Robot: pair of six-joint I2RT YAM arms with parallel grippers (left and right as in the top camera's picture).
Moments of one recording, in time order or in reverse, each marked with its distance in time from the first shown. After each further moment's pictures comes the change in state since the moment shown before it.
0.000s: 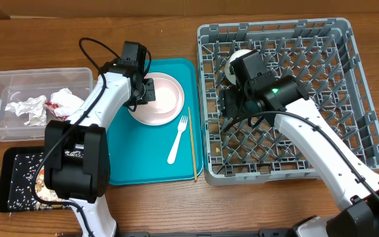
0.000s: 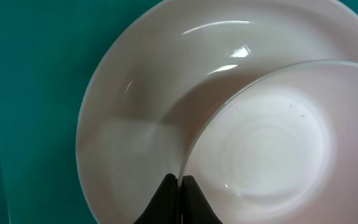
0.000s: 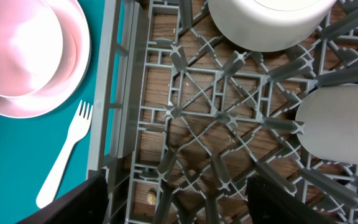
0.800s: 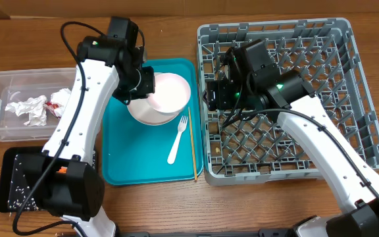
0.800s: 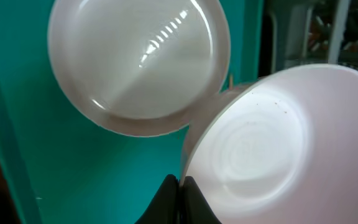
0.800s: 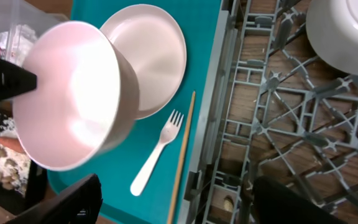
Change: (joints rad) left arm -0.014 -0.133 0.310 -0.507 0.222 0.030; right arm 0.000 0.000 0.088 0.035 -0.274 0.050
